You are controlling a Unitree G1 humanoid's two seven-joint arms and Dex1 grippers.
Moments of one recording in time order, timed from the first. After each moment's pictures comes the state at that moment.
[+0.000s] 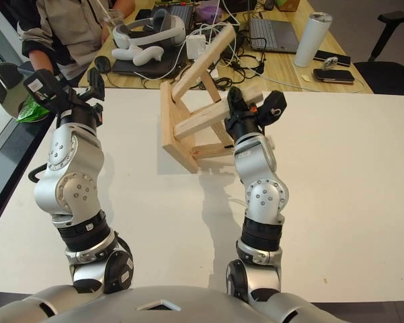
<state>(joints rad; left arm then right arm) -0.45 -0.10 0.25 -0.47 -0.27 0.73 0.33 -0.36 0.16 -0.22 -0.24 1.00 0.47 -0.43</state>
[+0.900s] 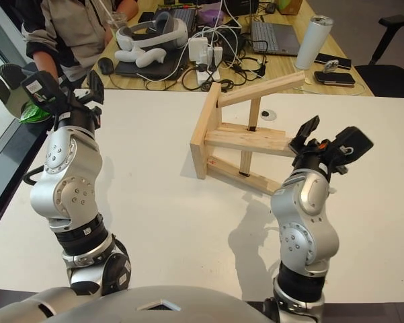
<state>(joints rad) -0.39 -0.10 0.23 -0.53 -0.25 0.77 0.33 -0.09 -0.22 -0.14 -0.72 0.50 0.57 -0.70</state>
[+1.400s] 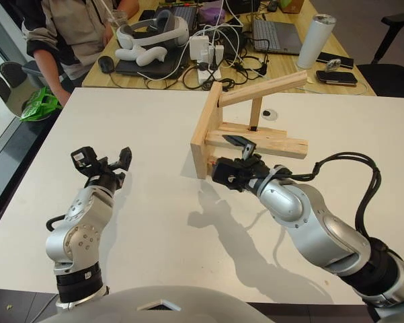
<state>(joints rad) 0.03 -0.07 0.09 -0.53 -0.43 0.74 0.18 -0.23 -1.00 0.58 -0.72 -0.19 0.62 0.35</state>
